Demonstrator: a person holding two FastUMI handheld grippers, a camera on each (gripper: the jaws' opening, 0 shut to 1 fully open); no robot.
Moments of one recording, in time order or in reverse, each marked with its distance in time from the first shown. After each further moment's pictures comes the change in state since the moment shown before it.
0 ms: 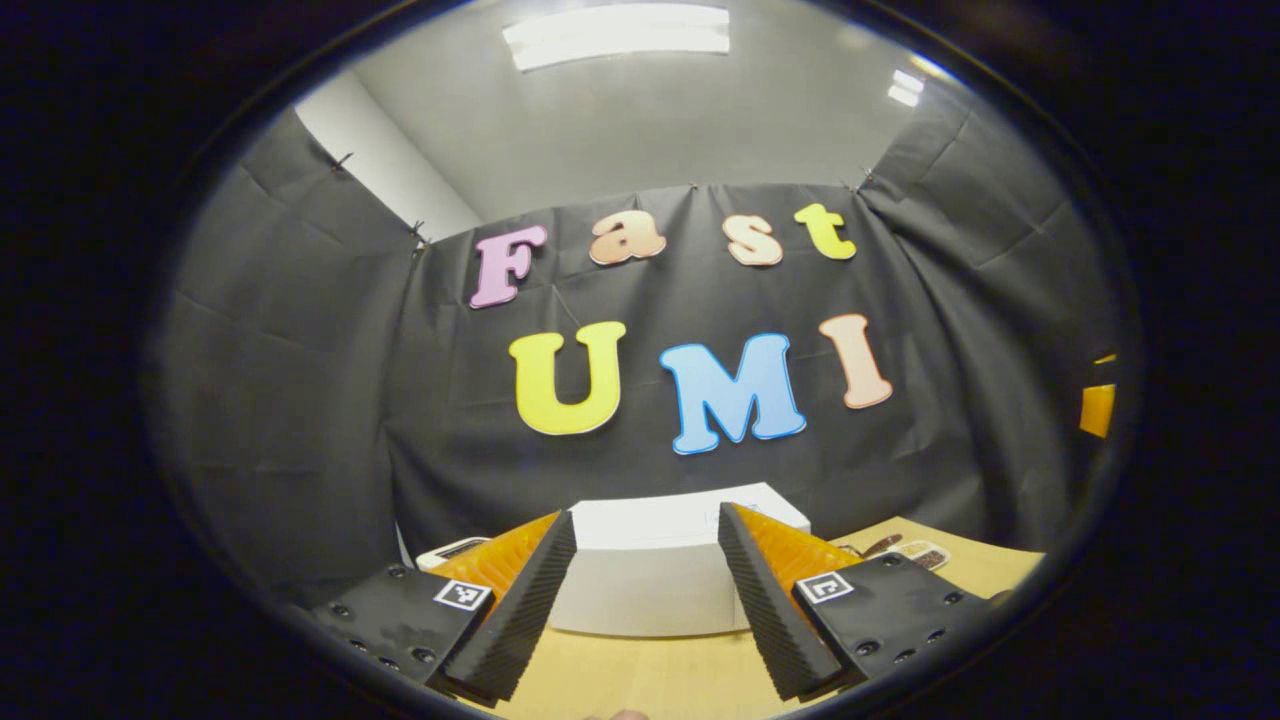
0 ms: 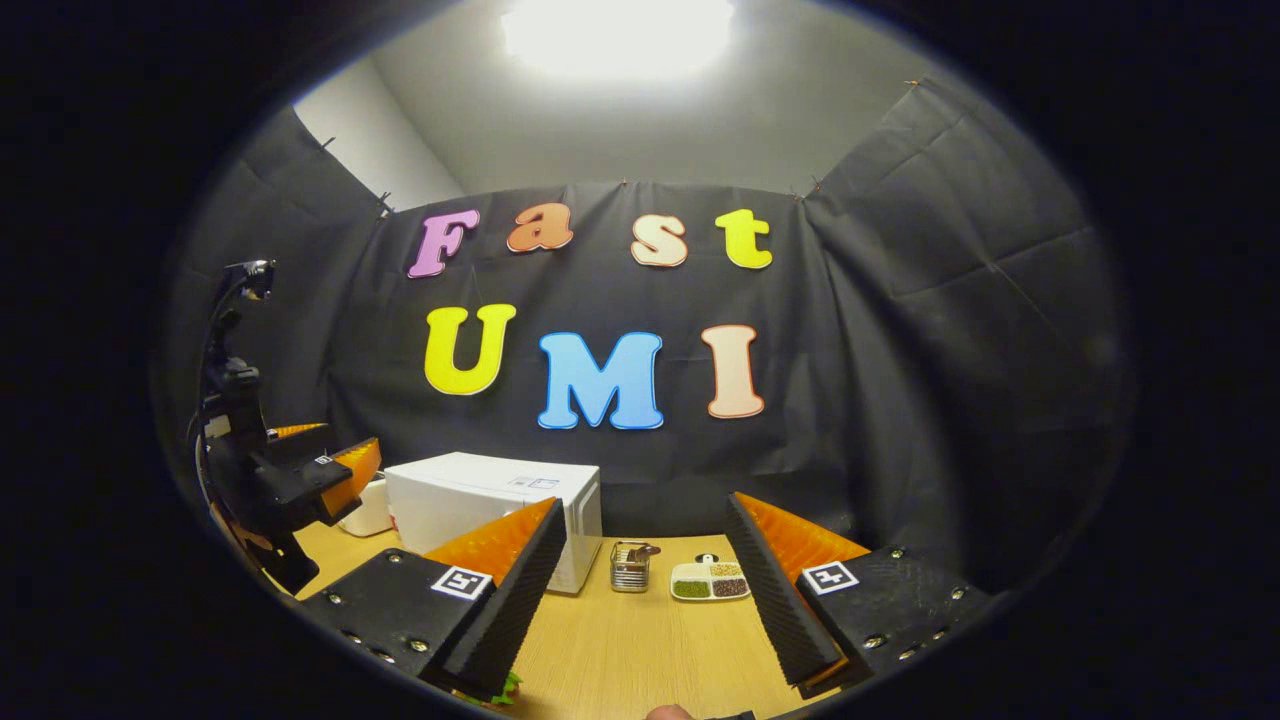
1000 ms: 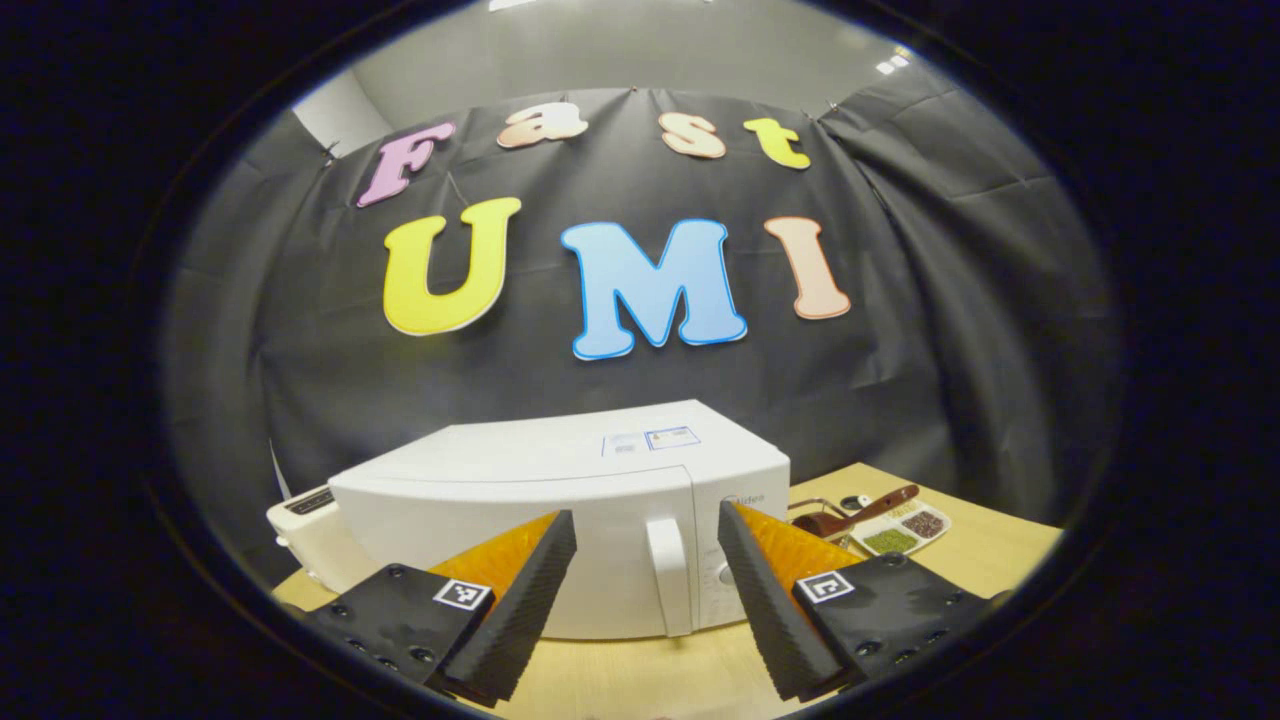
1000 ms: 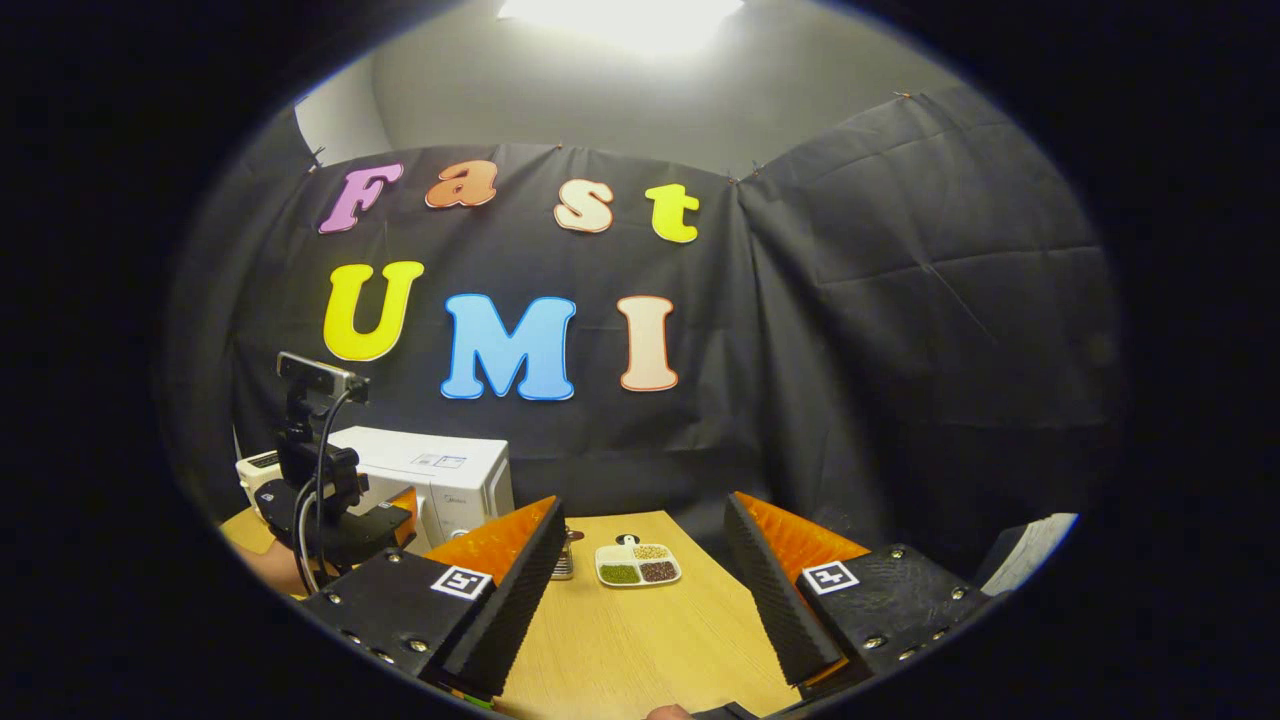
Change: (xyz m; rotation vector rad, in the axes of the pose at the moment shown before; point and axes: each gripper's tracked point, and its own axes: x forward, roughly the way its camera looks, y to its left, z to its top) left arm 0.160 -0.100 -0.160 -0.026 0.240 -0.224; right arm 0.021 -0.025 -0.023 -0.029 0.110 -0.301
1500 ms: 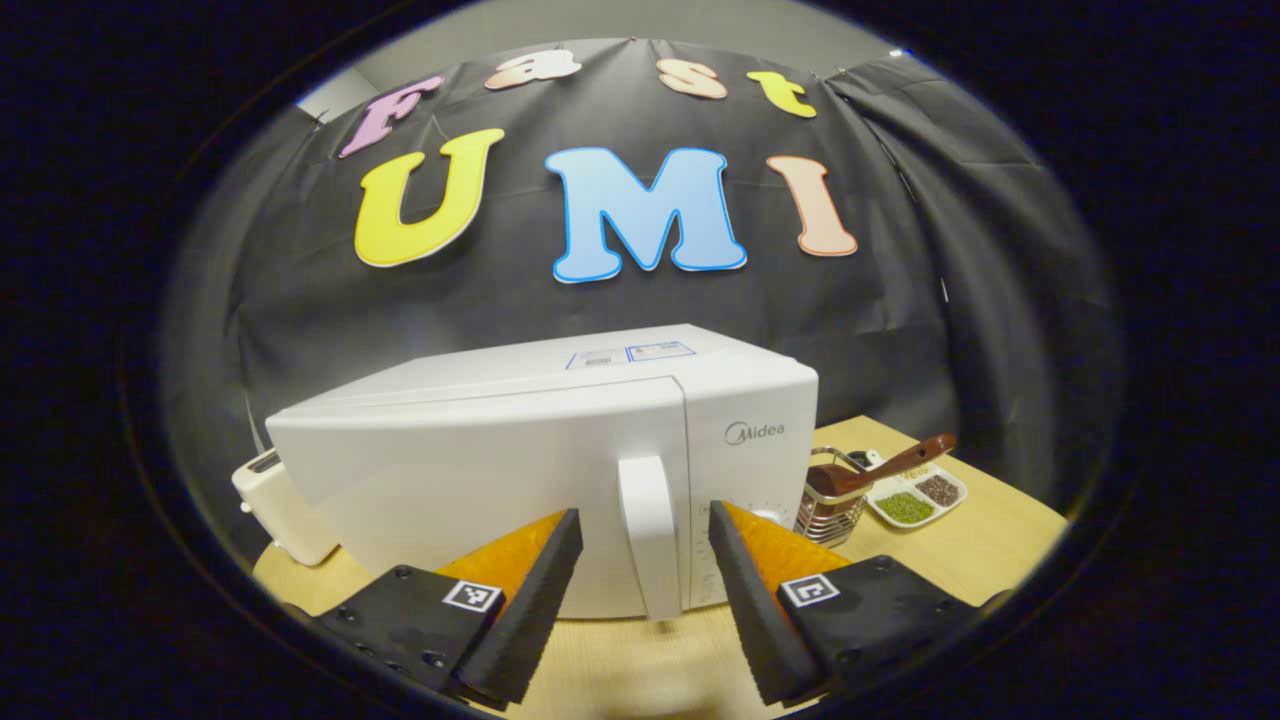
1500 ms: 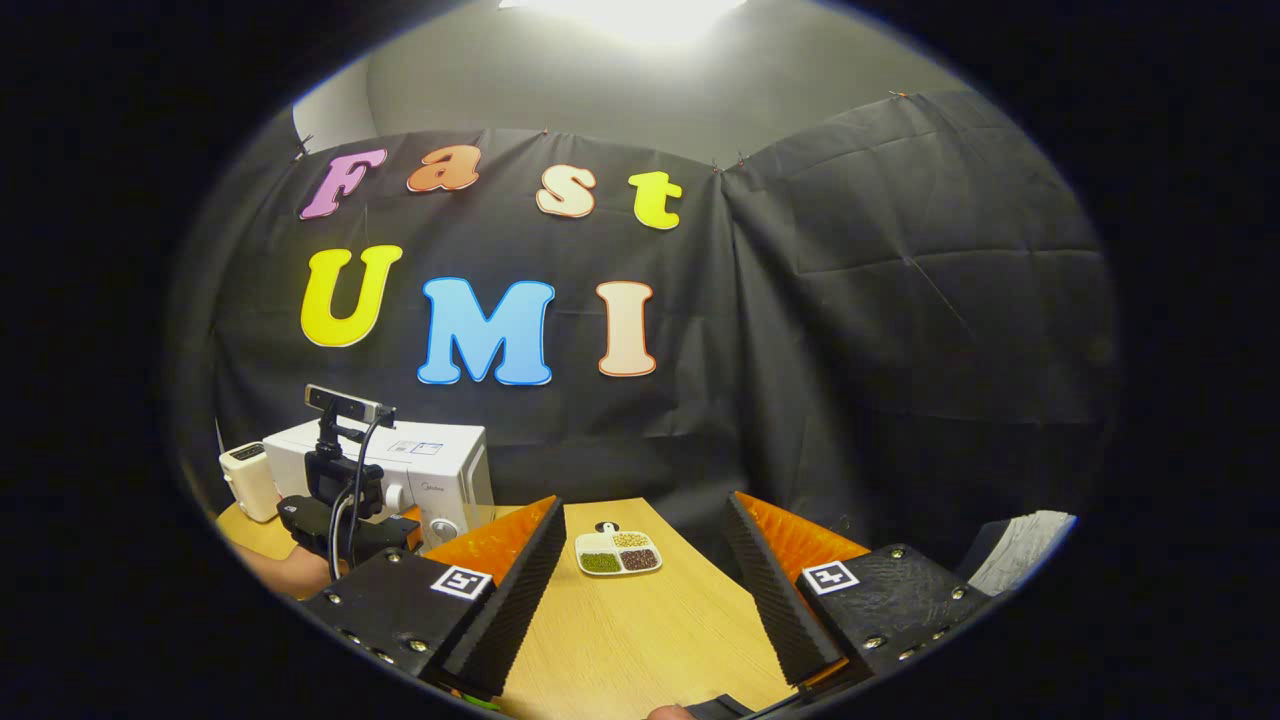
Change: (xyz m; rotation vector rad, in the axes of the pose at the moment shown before) left arm 0.041 -0.012 -0.065 -0.015 0.159 -0.021; right arm -0.002 -0.005 -0.012 -0.015 0.041 -0.056
